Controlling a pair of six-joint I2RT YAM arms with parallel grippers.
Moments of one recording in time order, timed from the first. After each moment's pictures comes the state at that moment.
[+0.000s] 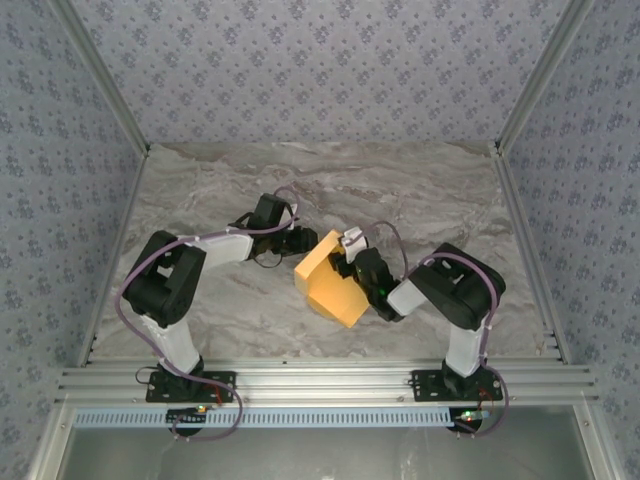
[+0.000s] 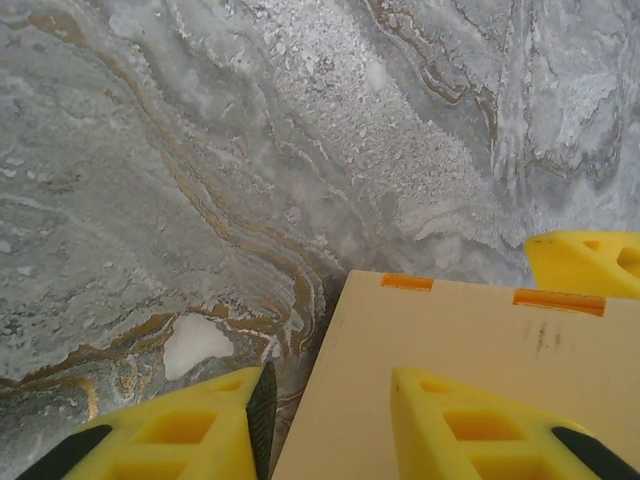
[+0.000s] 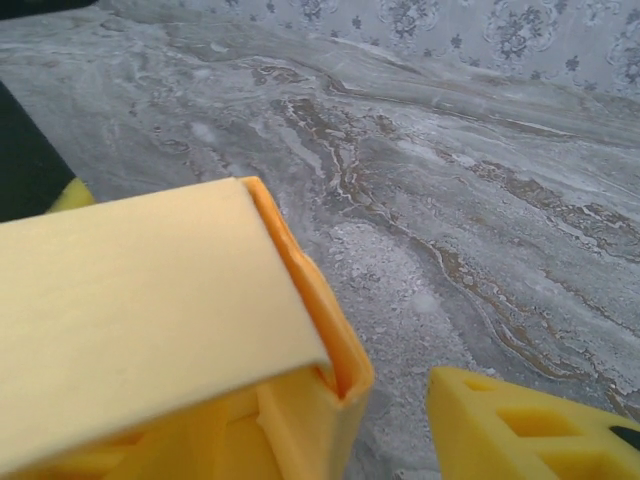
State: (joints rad) left arm -0.53 1.80 1.00 -0.04 0.45 -0.62; right arm 0.74 1.84 0.49 1.05 0.29 0.03
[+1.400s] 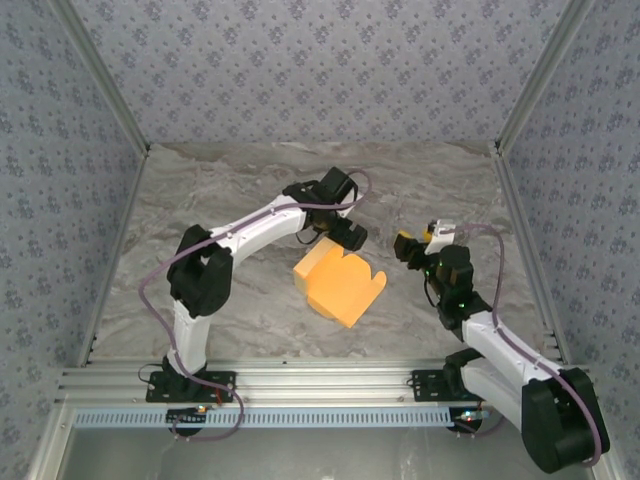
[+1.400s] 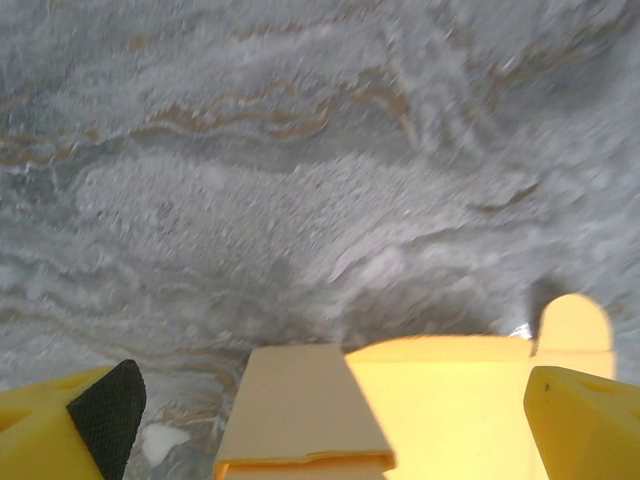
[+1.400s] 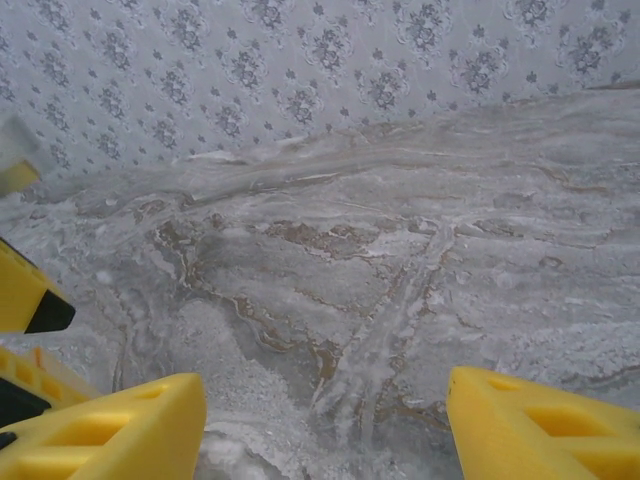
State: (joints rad) left arm -0.79 2.02 1.72 -0.77 0.03 -0.13; right arm 0.29 0.91 0.28 0.40 0.03 0.28
